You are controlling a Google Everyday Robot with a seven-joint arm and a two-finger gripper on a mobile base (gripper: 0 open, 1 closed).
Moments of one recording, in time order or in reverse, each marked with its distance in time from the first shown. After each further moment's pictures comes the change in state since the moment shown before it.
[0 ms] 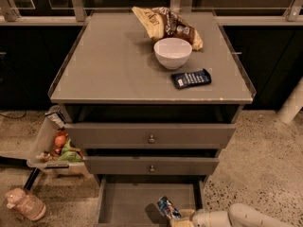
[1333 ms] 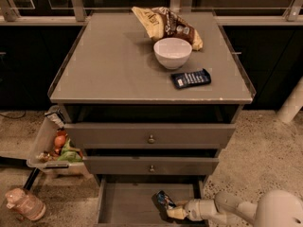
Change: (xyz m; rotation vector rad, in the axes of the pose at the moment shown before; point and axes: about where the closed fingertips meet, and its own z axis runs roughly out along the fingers) arm 0.019 -0.116 0.063 0.027 0.060 0.075
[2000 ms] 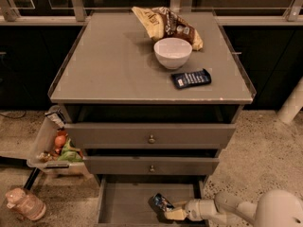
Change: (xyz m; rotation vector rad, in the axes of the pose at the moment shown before) arm 0.000 0.000 0.000 0.000 0.000 0.000
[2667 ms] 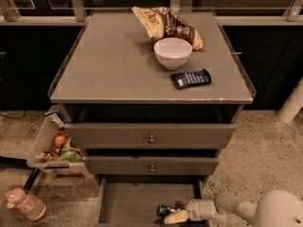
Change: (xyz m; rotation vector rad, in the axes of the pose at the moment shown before) arm 0.000 0.000 0.000 0.000 0.000 0.000
